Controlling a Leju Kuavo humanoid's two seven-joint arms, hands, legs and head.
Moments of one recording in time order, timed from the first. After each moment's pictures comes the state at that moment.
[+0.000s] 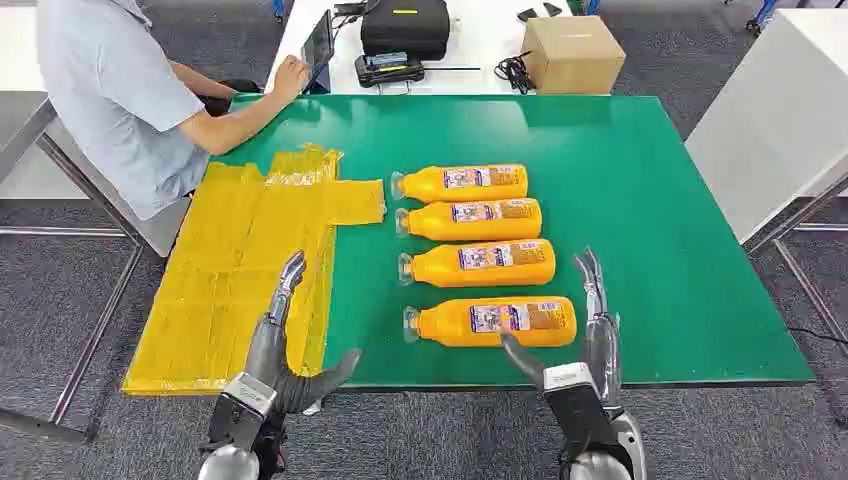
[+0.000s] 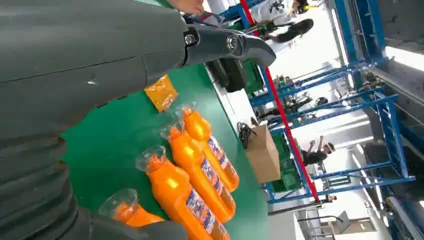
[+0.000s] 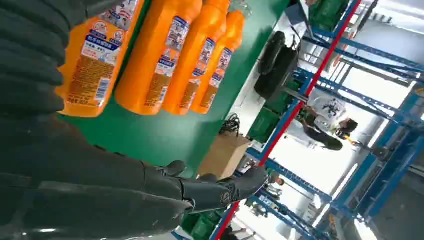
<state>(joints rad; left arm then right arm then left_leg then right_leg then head) 0.12 -0.36 -0.12 -1.59 -0.48 0.07 -0.53 0.21 0.31 -0.01 -1.83 0.59 -0.06 -0.58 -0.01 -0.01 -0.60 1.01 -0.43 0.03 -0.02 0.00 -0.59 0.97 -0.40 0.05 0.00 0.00</state>
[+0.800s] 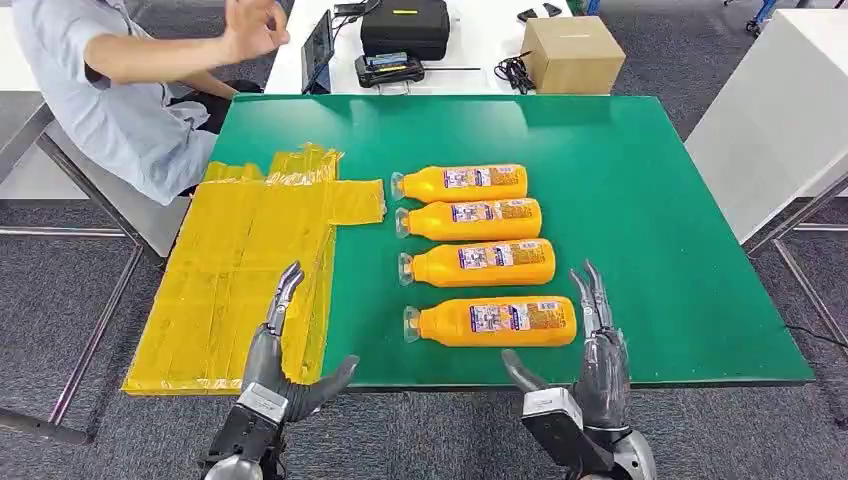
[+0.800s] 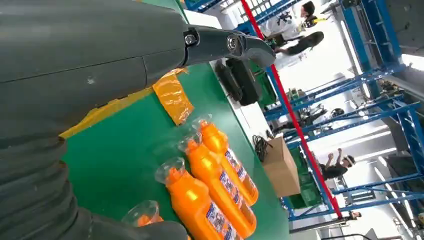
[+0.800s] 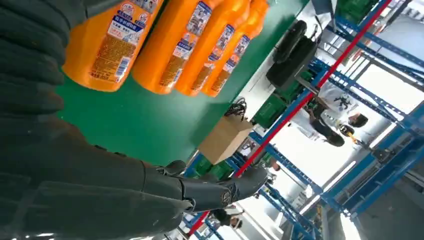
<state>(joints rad) 0.15 -0.36 -0.12 -1.59 -0.55 0.16 -0.54 0.29 0.31 0.01 -1.91 0.75 -0.12 -0.58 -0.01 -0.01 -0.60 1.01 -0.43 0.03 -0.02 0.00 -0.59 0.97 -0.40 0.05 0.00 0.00</state>
